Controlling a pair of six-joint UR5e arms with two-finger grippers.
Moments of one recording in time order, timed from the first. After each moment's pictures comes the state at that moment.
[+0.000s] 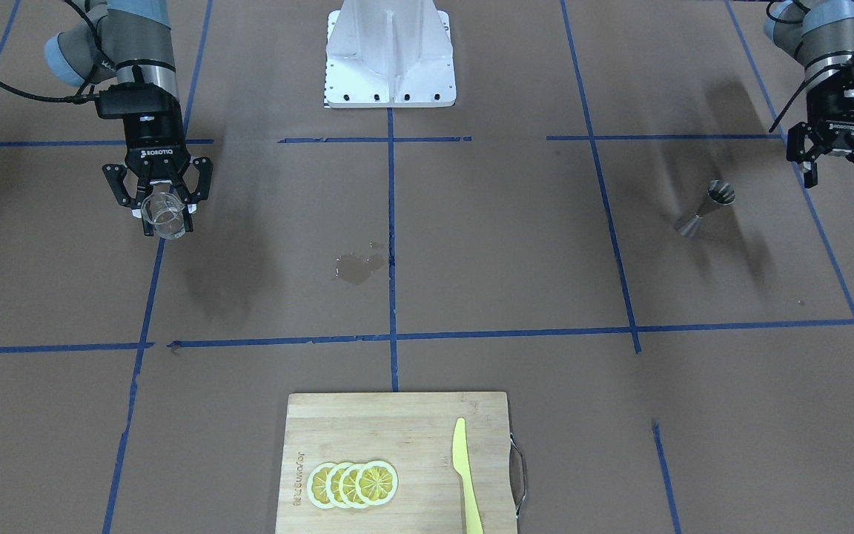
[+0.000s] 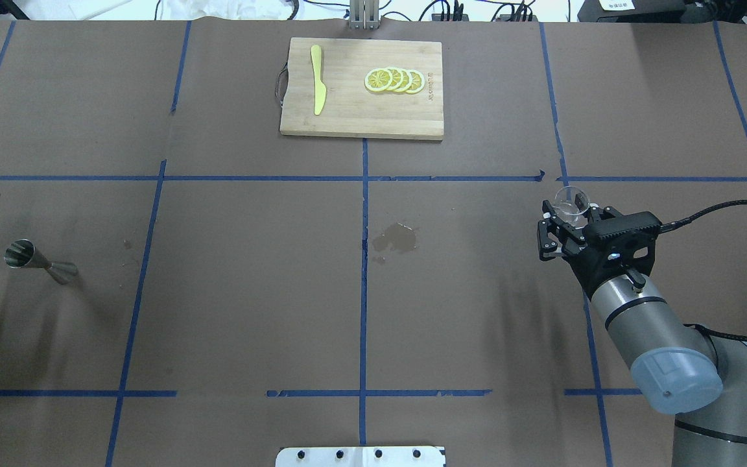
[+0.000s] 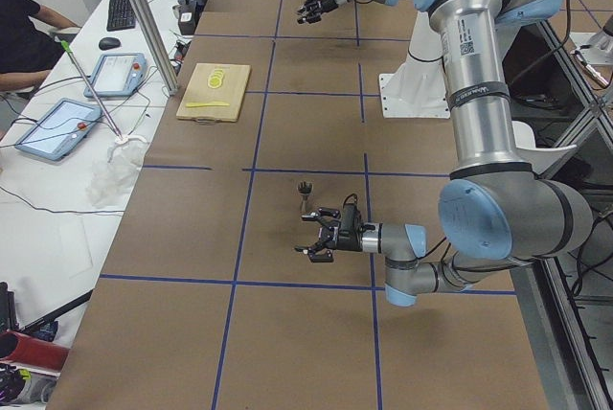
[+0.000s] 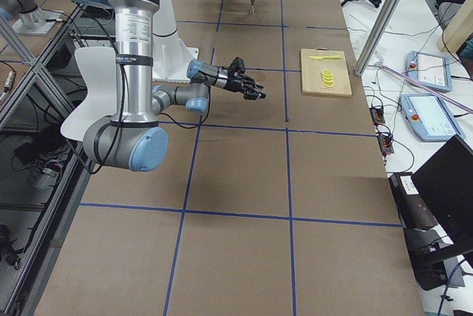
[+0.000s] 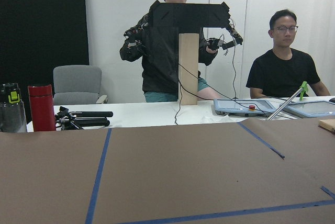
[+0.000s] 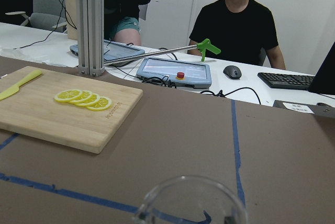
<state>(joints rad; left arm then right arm) -0.41 -1.24 -1.28 -3.65 -0.67 -0.80 0.28 -1.60 1.90 -0.70 0.72 0.97</state>
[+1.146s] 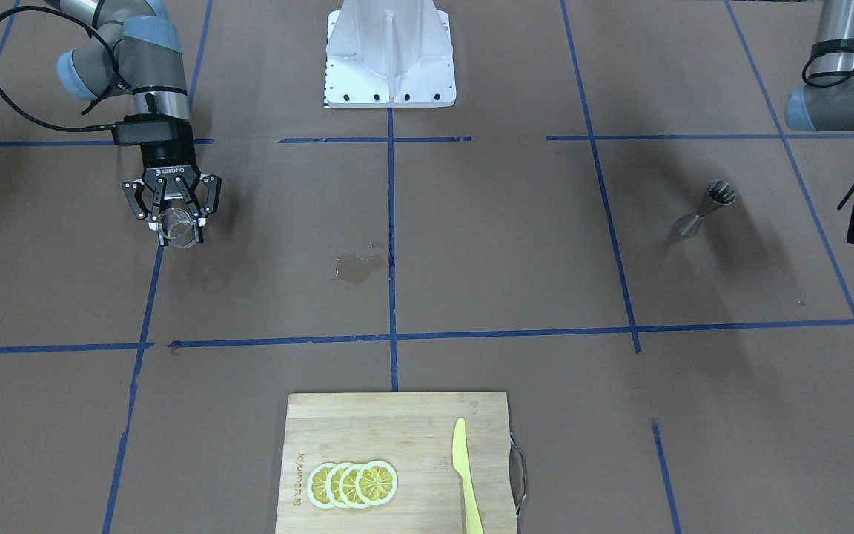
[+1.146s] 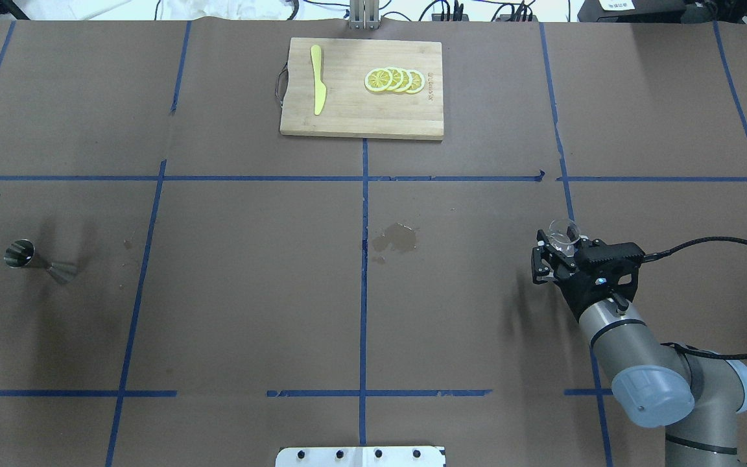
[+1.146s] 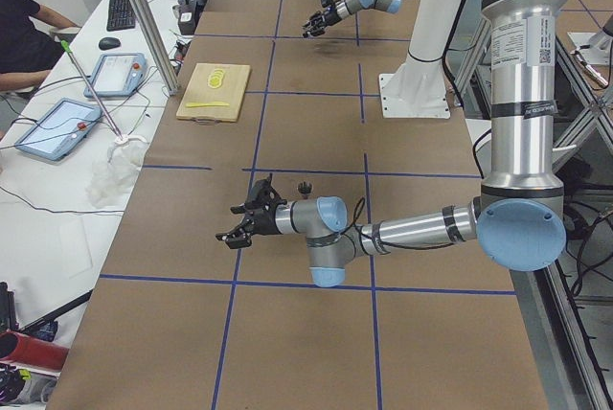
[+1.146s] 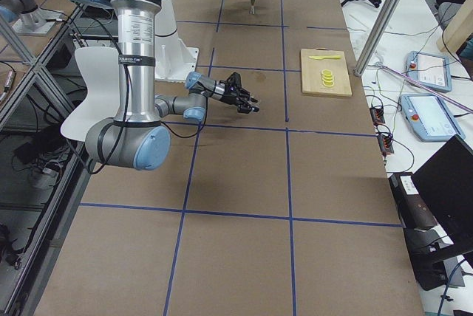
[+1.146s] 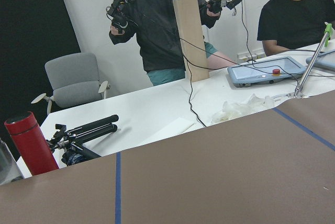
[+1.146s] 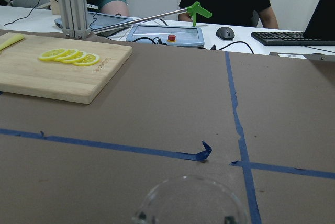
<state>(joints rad) -1.11 -1.50 -1.30 -3.24 -1.51 -0.58 0.21 -1.59 1.77 -0.70 0.68 1.16</state>
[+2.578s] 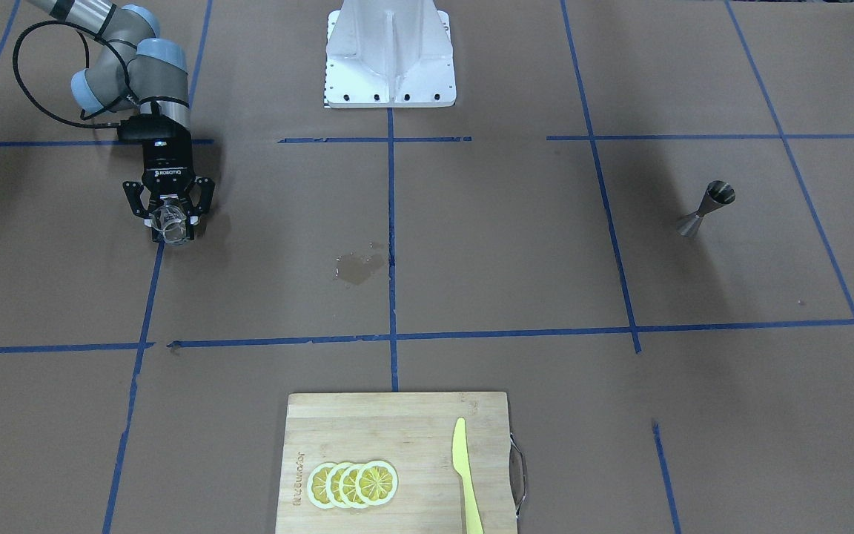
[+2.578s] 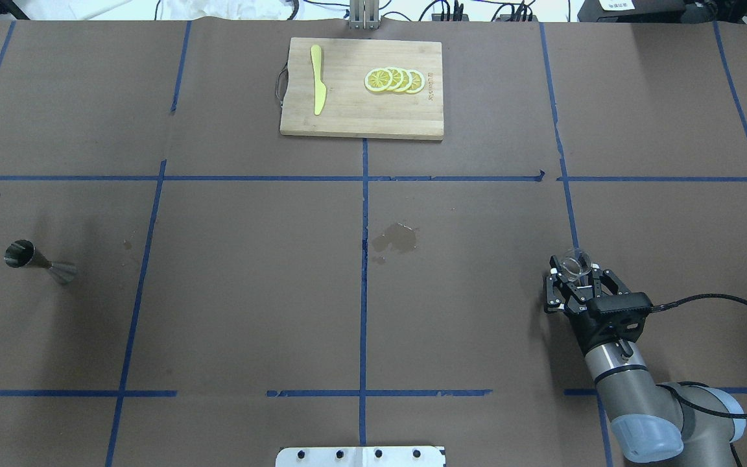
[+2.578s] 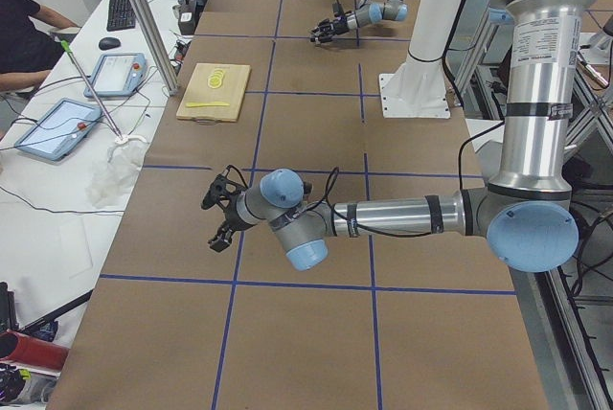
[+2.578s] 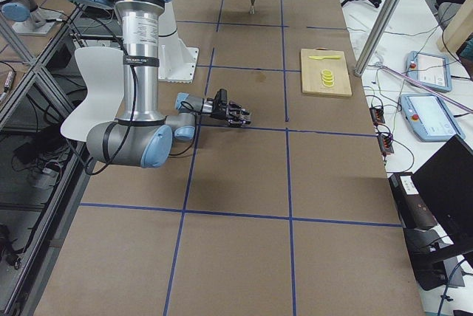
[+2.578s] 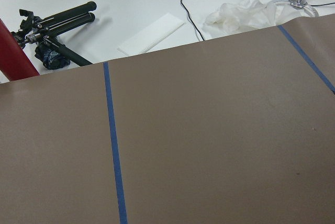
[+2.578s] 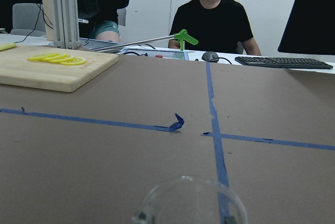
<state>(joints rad) -1.35 -1.57 -1.42 -2.72 -2.07 -0.54 0.10 -1.59 1.57 -0.52 0.45 1.21</state>
